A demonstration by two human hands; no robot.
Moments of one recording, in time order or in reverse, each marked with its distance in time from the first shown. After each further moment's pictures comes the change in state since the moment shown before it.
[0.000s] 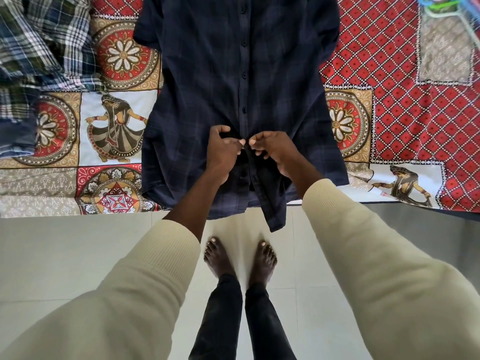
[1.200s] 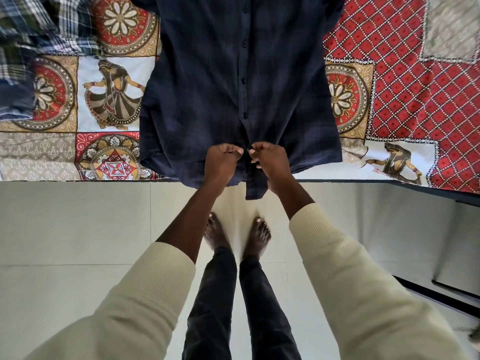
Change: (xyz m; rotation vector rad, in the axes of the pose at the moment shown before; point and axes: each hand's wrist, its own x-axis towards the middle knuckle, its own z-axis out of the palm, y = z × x) left_hand -0.075 -0.039 0.000 0.110 0.040 -0.110; right_hand -0.072 0.050 0.025 0.199 0.140 0.137
